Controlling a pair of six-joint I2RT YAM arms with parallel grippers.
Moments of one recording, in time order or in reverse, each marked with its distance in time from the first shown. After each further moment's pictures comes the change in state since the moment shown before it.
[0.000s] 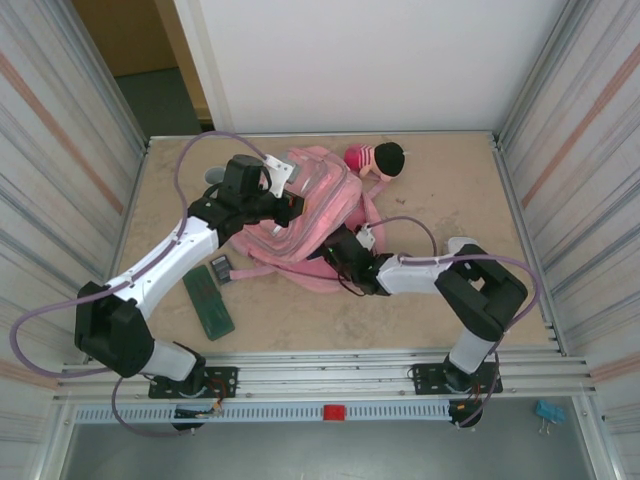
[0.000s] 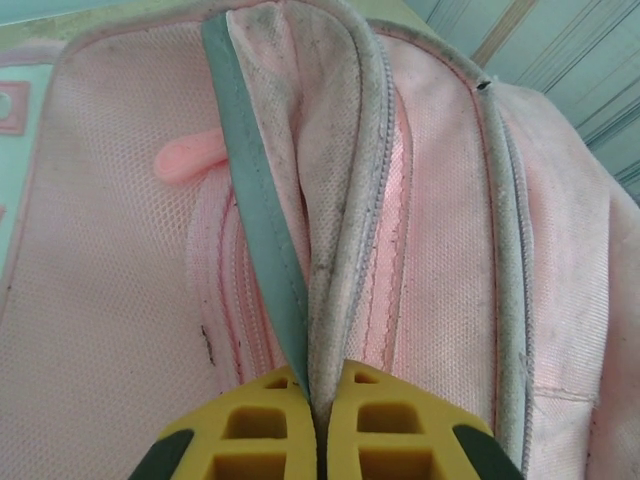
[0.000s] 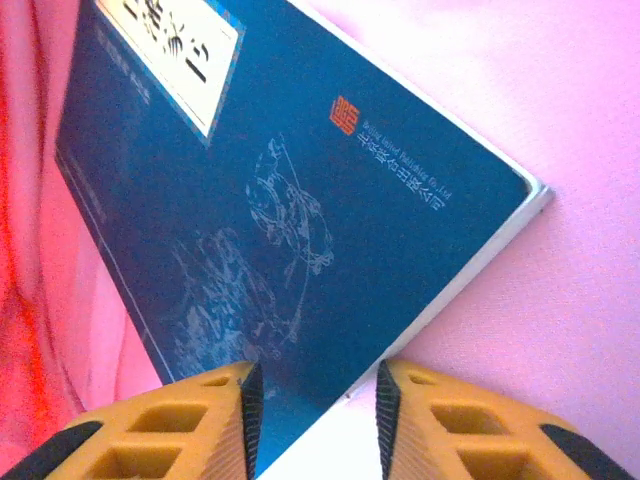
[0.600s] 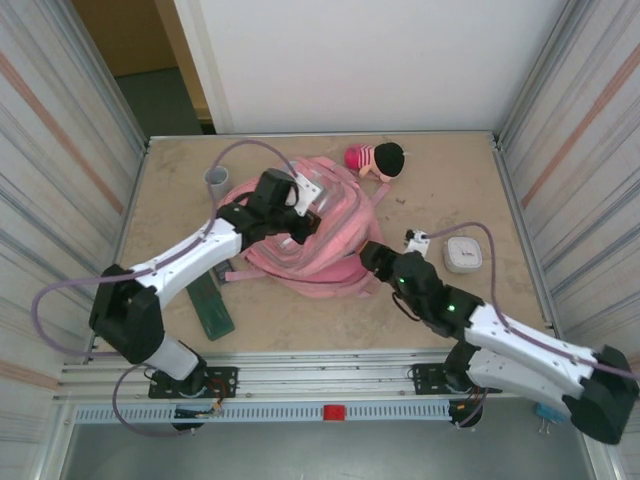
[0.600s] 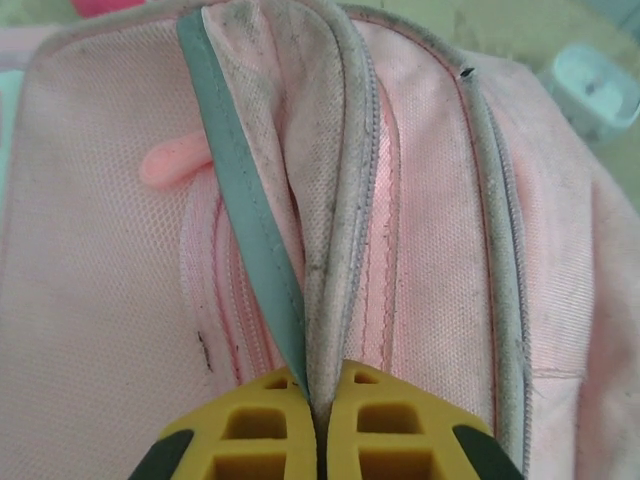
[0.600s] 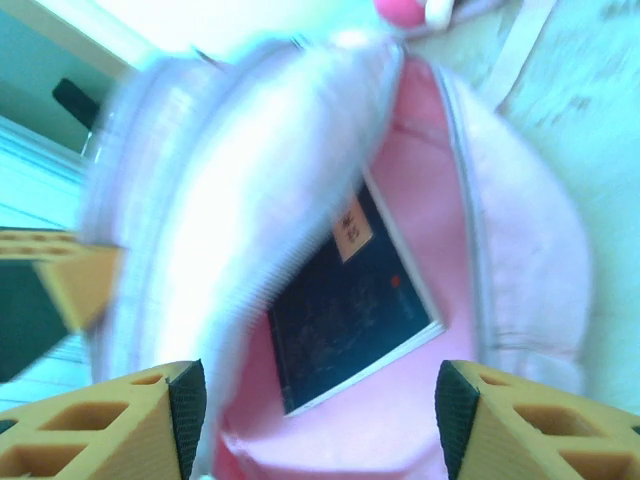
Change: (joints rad) left arm -0.159 0.125 -0.005 -0.032 -0.145 0.136; right arm 0.044 -0.928 -0.306 -0.322 0.145 -0.426
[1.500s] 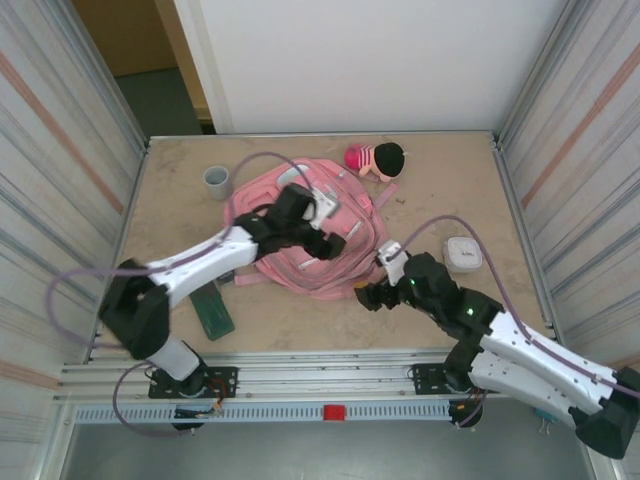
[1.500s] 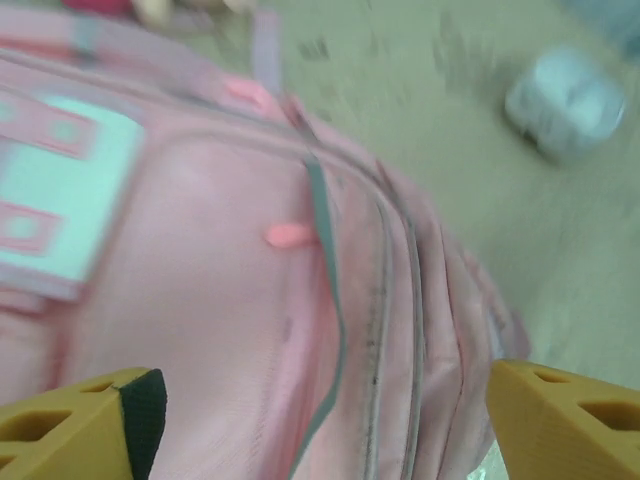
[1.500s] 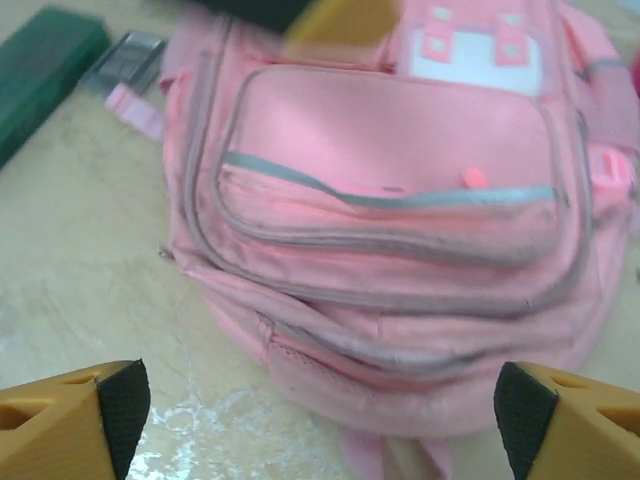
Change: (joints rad) left arm 0.010 -0.168 -0.109 0.089 -0.033 -0.185; right arm 0.008 0.094 0.163 -0.276 -0.380 -1.071
